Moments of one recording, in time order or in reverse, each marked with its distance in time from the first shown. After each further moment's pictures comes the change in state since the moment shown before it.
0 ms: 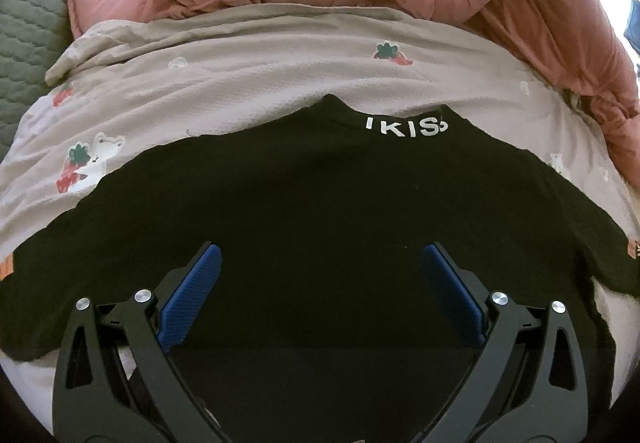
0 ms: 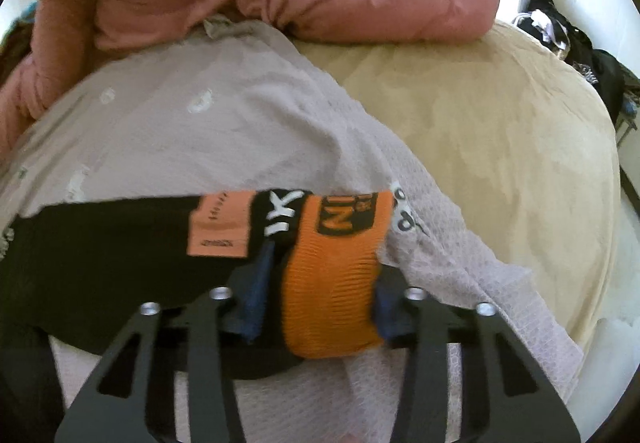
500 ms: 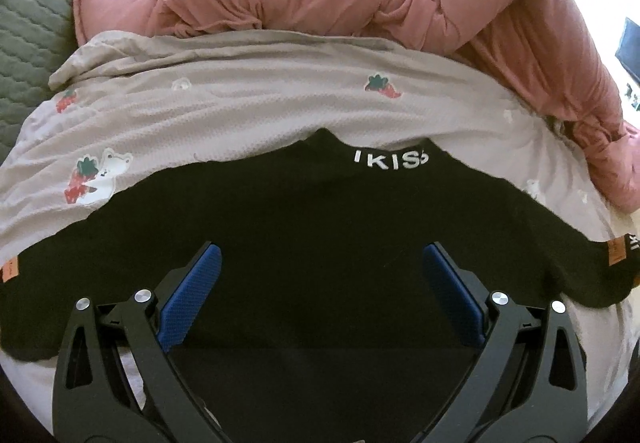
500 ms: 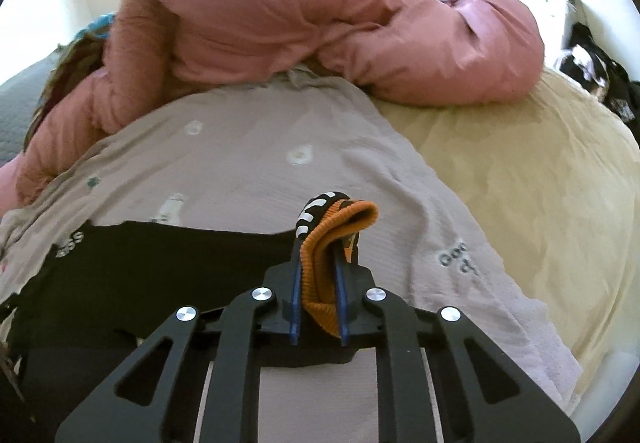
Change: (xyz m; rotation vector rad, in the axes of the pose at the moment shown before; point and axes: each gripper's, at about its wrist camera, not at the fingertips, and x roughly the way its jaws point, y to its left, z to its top) left arm -0.031 0.003 0.012 -0.035 -0.061 -0.051; right arm -0.061 0.046 0.014 -0.089 -0.123 0.187
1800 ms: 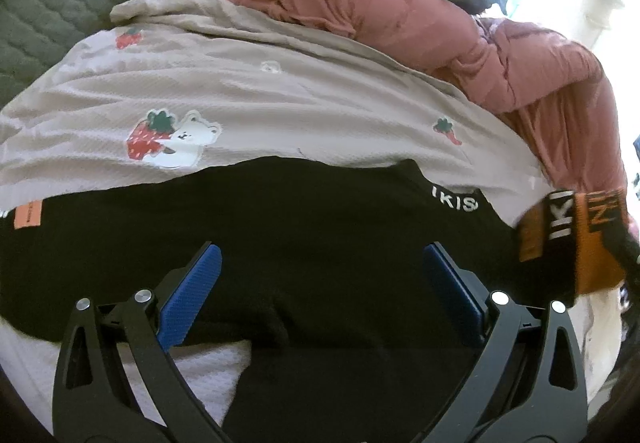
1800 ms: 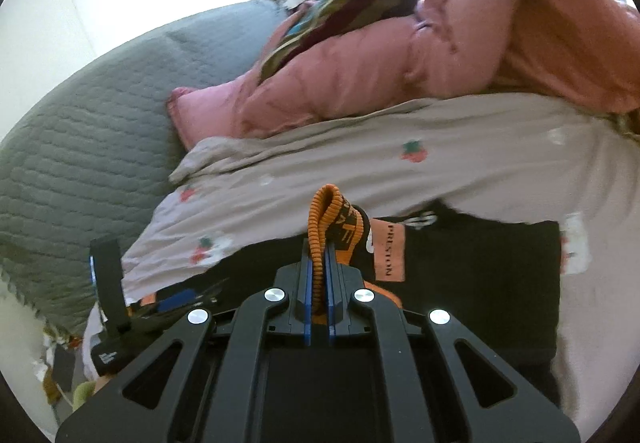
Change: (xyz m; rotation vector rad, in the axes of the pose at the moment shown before) left arm -0.025 0.110 -0.002 -0.277 -0.008 -0.015; right arm -0.056 0.356 -0.032 -0.296 0.084 0.682
